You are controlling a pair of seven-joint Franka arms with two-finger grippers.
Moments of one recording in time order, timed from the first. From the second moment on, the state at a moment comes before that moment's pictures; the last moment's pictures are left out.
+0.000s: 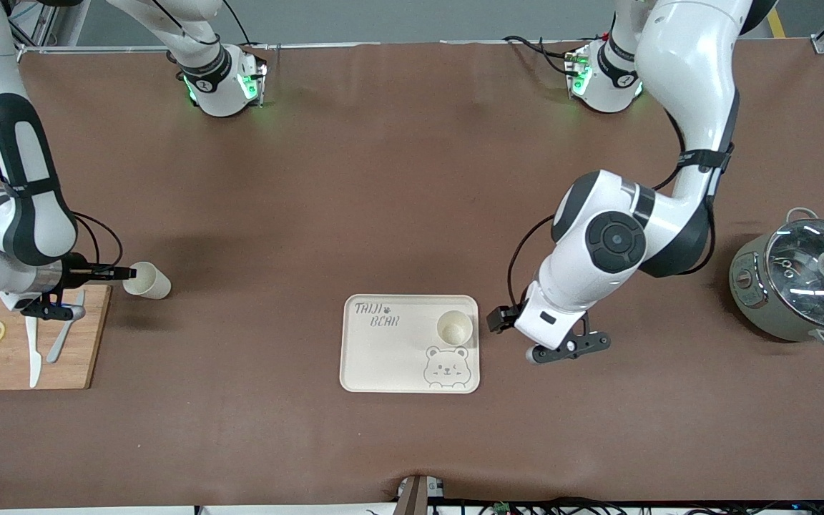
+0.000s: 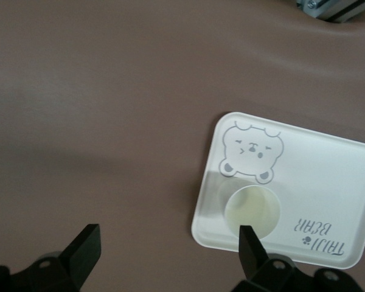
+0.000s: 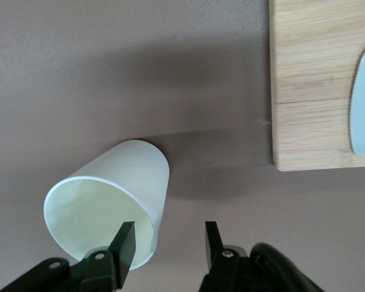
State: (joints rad) left arm -0.33 0.63 -0.13 -1.26 0.02 1.99 -0.65; right arm -0.21 0.50 -0.08 -1.84 0.16 2.02 -0.26
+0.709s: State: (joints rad) left arm -0.14 0.42 -0.13 -1.31 0.07 1.74 -0.35; right arm -0.18 0.48 -0.07 -1.85 0.18 2.03 -0.22
